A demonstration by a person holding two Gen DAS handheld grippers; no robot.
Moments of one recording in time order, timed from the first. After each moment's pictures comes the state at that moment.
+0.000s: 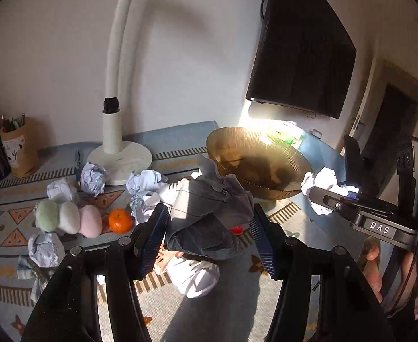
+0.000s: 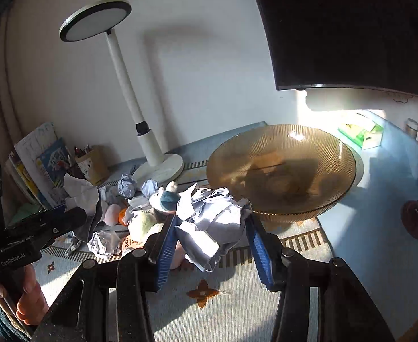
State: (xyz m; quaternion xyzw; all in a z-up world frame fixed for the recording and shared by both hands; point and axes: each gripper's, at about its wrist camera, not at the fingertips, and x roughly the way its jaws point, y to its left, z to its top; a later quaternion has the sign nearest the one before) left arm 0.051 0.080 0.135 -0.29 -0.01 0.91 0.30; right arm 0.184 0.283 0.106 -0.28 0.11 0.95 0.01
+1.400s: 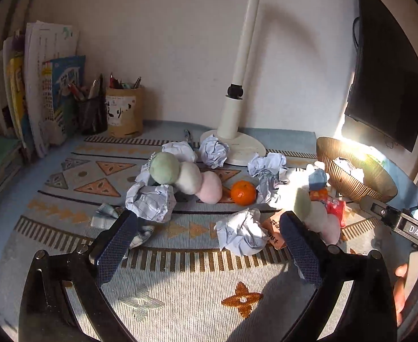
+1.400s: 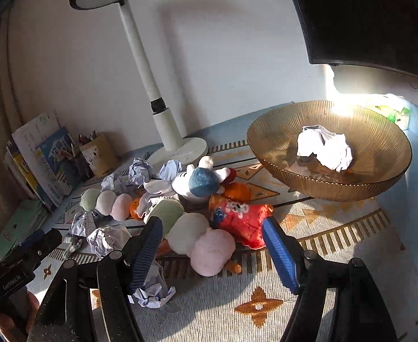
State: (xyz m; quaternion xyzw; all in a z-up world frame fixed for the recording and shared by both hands) left arm 0.068 -0.035 0.069 -0.28 -0.05 0.96 0.07; right arm 0.145 0.207 0.045 -0.30 0.12 0.95 -0.03
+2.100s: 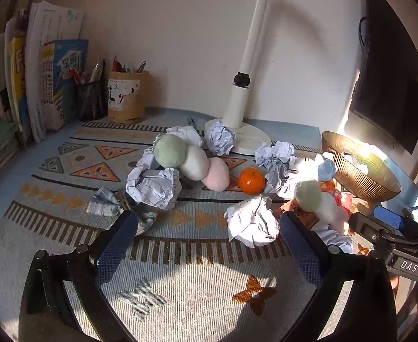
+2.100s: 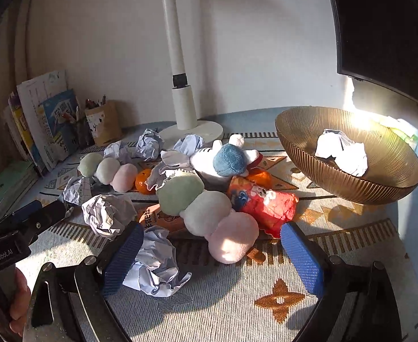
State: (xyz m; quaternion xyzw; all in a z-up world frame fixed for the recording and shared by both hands) left arm 0.067 -0.042 0.050 -0.29 -0.07 0.95 0.08; right arm 0.146 0.169 0.030 -0.31 0.04 0.95 -0.05
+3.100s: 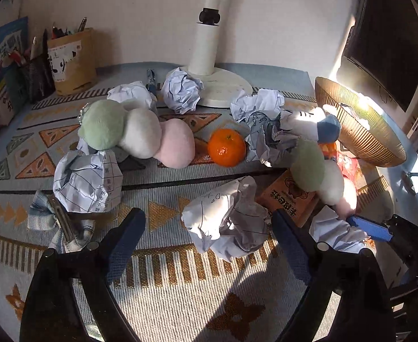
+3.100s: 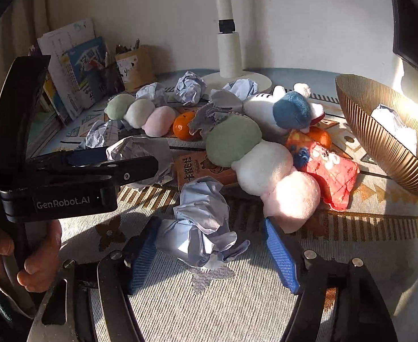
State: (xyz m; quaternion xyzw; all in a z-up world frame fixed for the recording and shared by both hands) left arm 0.002 0.000 0.023 -0.42 -0.02 0.89 0.15; right arm 0.130 0.134 0.003 -0.41 0.00 0.90 -0.13
